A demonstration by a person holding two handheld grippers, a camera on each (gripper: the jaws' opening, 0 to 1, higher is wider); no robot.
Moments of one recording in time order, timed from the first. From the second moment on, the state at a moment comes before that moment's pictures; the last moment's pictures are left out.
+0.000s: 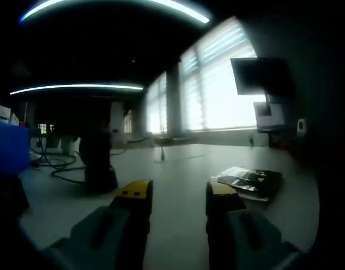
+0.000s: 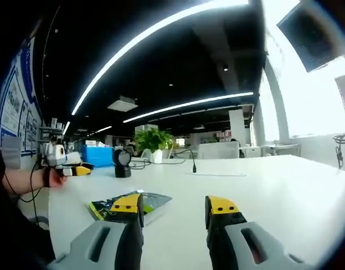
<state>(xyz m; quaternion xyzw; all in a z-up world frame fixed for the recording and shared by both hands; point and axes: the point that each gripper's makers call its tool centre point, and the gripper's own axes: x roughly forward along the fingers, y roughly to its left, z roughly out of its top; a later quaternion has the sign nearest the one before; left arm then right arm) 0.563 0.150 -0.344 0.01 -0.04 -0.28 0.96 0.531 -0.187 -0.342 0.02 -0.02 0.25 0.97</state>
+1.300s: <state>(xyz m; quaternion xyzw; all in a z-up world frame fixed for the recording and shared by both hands) 0.561 0.147 -0.341 0.01 -0.05 -0.29 0.96 0.502 -0.052 -0.326 -0.08 -0.04 0.27 0.96</state>
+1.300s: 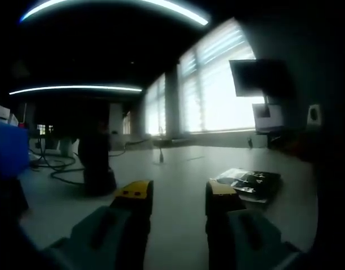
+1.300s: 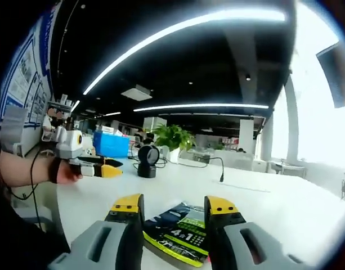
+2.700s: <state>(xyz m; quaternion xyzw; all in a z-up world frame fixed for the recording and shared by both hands) 0.561 0.148 -0.343 0.02 -0.05 -0.29 0.96 0.497 -0.024 -0.377 -0.24 0.01 0.28 0.93</state>
